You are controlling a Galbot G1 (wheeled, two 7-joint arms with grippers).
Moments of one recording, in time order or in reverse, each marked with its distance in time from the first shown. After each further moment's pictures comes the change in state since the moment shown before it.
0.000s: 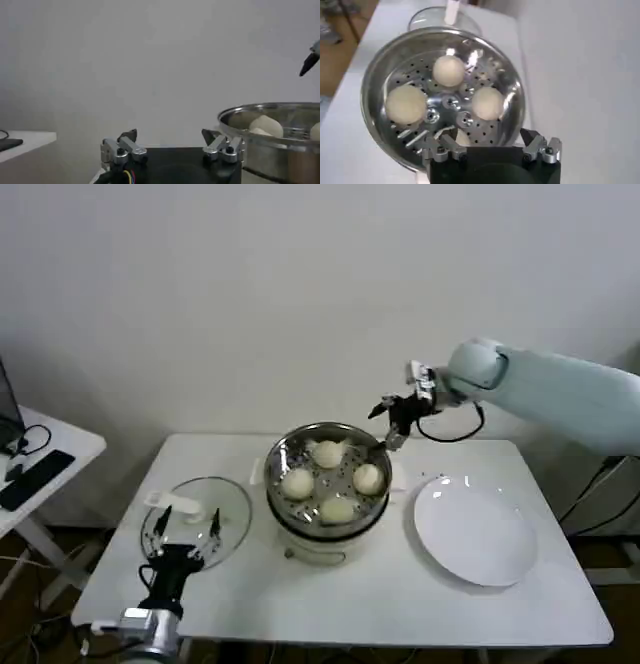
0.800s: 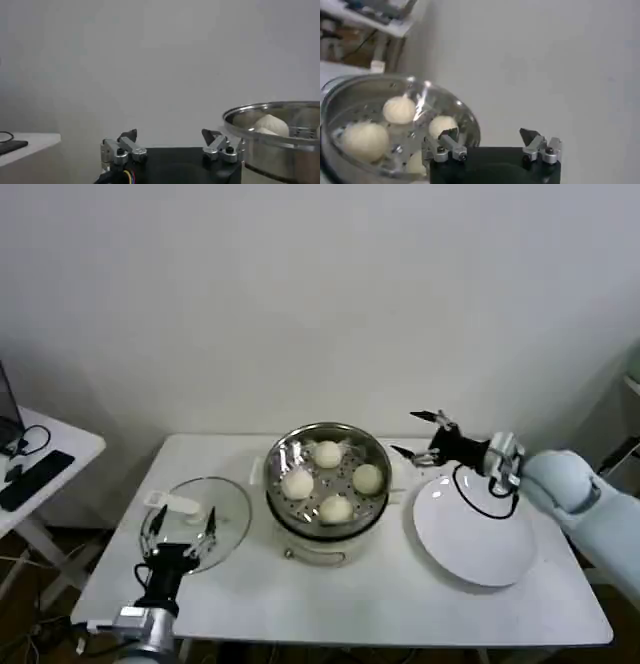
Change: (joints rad) left arm -0.006 0.009 -0.018 0.008 -0.004 -0.004 0.000; right arm -1.225 -0.253 1.318 0.378 -0.271 0.161 0.354
